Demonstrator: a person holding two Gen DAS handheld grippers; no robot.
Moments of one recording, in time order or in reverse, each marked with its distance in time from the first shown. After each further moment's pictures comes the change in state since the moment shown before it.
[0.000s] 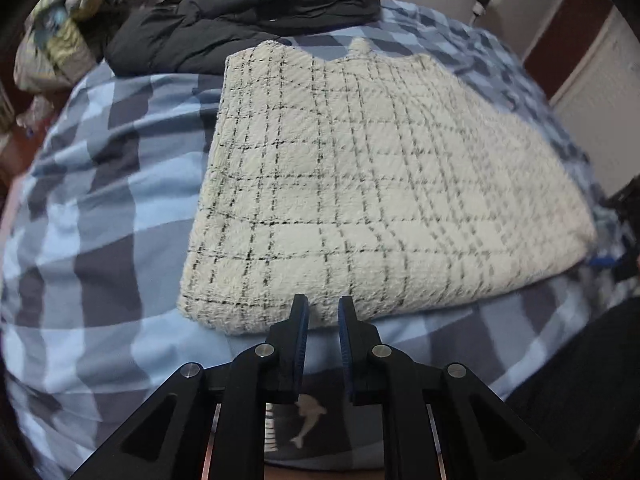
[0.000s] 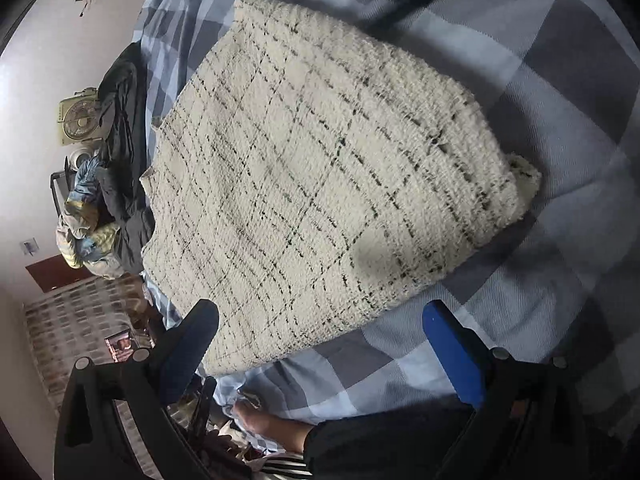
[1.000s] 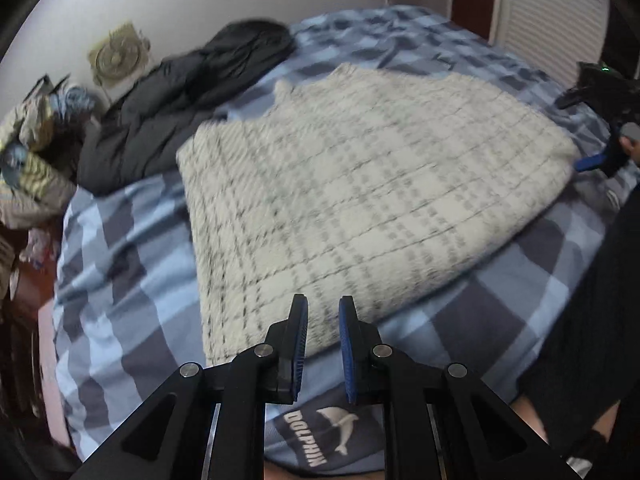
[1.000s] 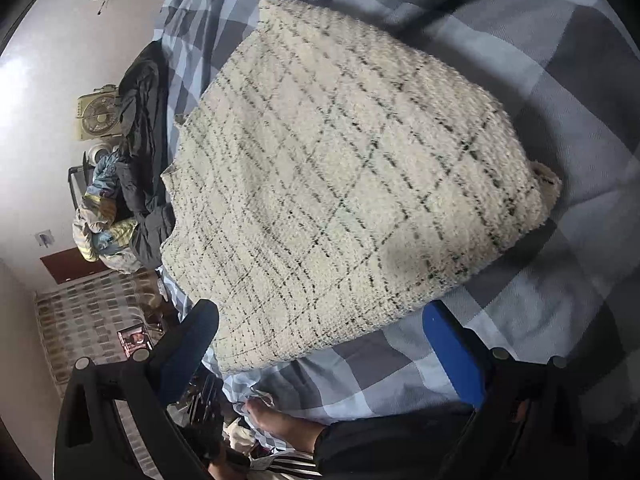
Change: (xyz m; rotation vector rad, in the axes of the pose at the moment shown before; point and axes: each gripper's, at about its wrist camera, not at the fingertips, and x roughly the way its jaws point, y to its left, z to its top) left arm -0.032 -0.049 -0.004 0.396 -0.135 0.076; right arm 0.009 0.012 -0.001 -0.036 0.010 0.093
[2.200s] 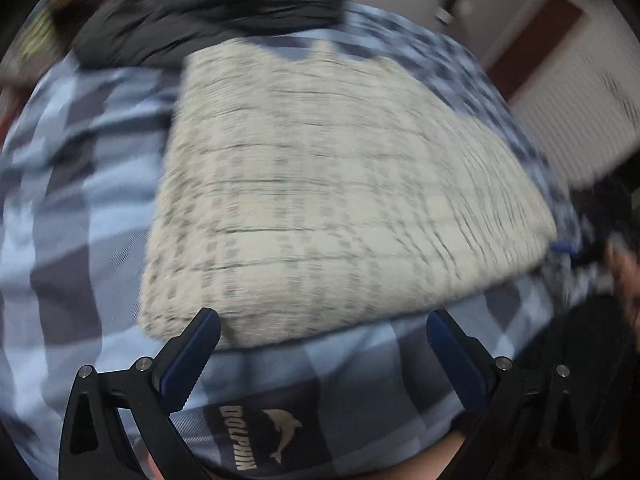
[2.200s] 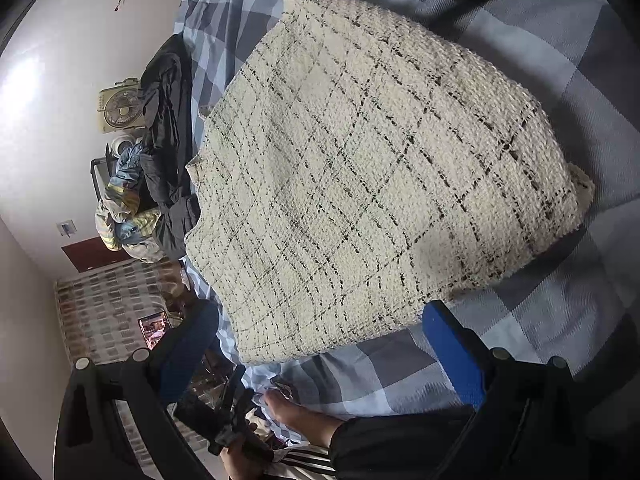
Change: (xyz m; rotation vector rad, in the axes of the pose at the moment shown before) left arm 0.044 0.062 -0.029 -0.464 0.075 -0.278; right arm 0.007 0.000 0.005 -0.013 0.031 0.079
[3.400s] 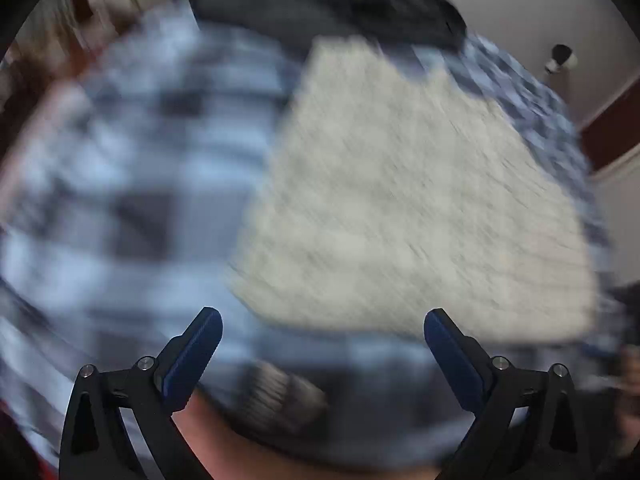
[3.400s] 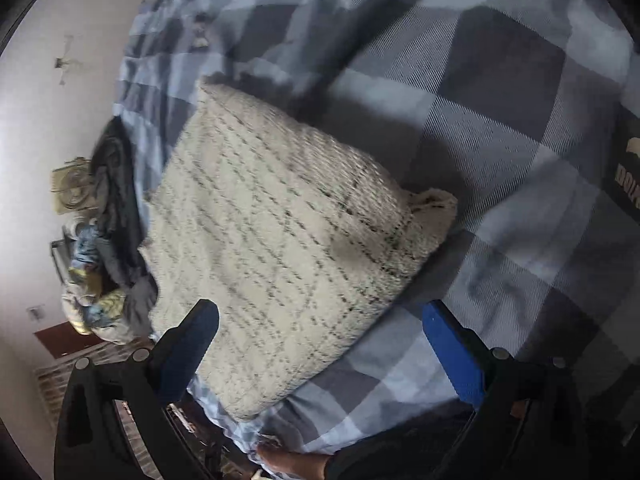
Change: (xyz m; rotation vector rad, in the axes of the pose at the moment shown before) left arm -0.016 0.008 -0.011 -0.306 0.056 0.167; right arm -0.035 -0.033 0.002 0.224 -0.178 -0.197
